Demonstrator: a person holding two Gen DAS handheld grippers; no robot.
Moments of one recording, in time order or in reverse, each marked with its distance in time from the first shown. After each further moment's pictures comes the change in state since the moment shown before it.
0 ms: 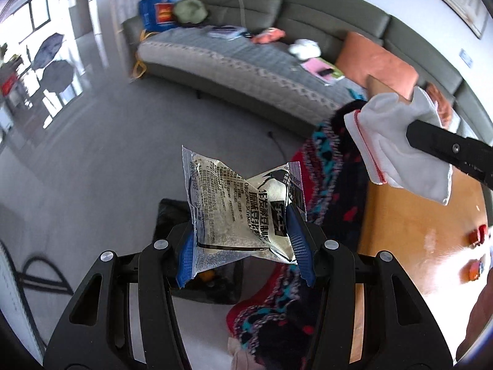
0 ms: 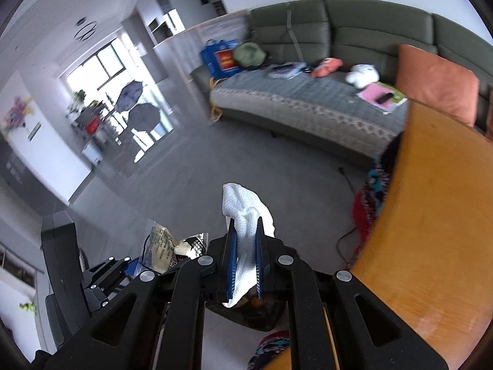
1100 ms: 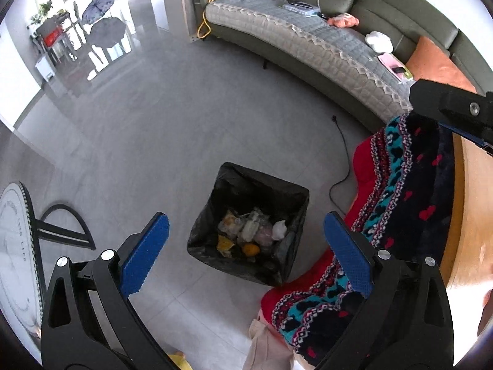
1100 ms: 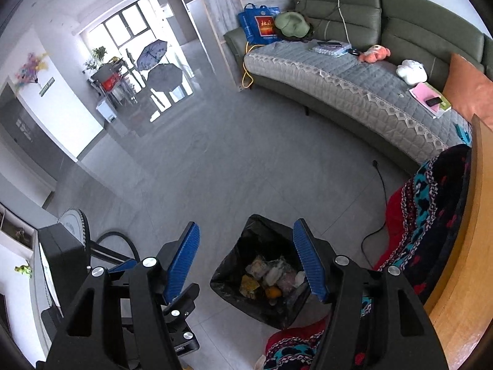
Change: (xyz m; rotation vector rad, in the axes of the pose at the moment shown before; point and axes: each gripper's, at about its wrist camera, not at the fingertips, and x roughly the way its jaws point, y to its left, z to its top) left arm 0.031 0.112 -0.021 -0.167 0.115 0.171; right arm 0.094 0.093 0.003 -0.130 0.136 0.043
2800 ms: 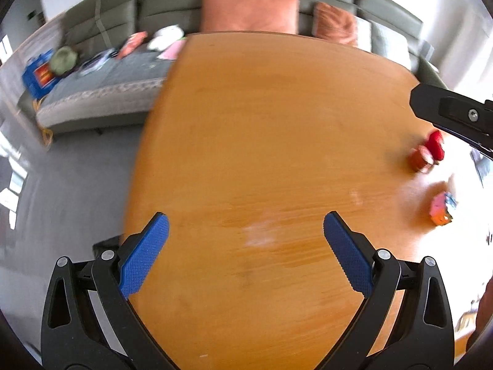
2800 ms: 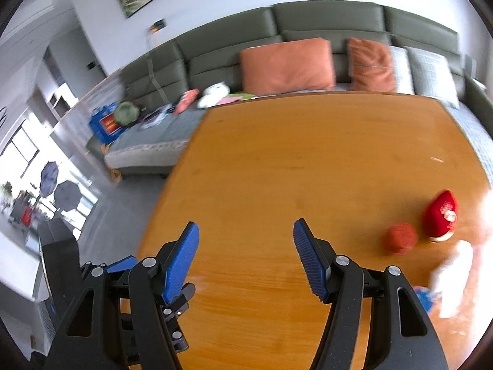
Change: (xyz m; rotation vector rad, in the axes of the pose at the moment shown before) left arm -0.081 -0.400 -0.090 0.690 -0.052 -0.356; right arm -0.287 -0.320 -0.201 0.562 -0.303 -0.415
